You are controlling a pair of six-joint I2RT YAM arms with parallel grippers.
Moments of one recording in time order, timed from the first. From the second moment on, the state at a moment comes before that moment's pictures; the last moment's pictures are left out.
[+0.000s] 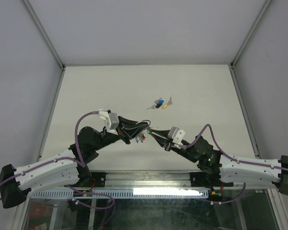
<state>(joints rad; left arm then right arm) -1.02 0.76 0.50 0.58 0.16 -0.15 1.27 0.74 0.33 0.56 0.20 -0.24</state>
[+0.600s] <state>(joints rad) -1.02 0.77 0.50 0.58 0.16 -0.15 1.27 0.72 0.33 0.55 0.19 -0.25</state>
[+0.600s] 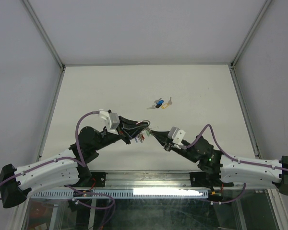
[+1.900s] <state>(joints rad) -1.02 0.85 0.44 0.62 0.08 -0.14 1.27 0.79 0.74 -0.41 0.24 0.03</state>
